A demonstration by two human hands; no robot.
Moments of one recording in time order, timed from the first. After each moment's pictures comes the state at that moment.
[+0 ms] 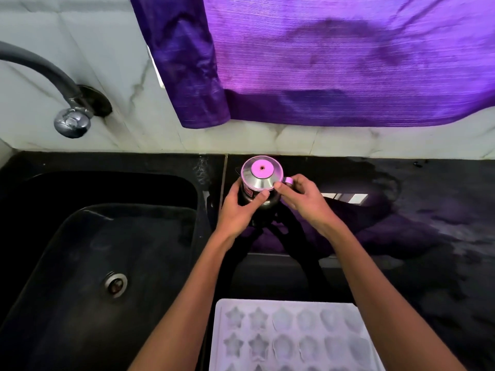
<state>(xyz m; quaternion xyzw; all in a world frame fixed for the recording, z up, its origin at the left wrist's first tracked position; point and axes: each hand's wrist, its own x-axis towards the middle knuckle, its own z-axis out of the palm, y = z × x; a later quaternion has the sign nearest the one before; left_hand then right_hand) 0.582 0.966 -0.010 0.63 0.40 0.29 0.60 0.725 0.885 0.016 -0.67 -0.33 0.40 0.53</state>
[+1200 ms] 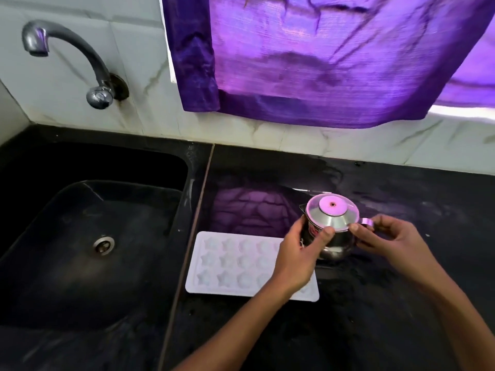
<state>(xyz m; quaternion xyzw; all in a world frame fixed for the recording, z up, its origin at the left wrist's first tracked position) 0.579 0.708 0.045 0.58 0.28 0.27 0.72 0.720 0.607 0.101 -0.73 -0.35 0.28 0.51</state>
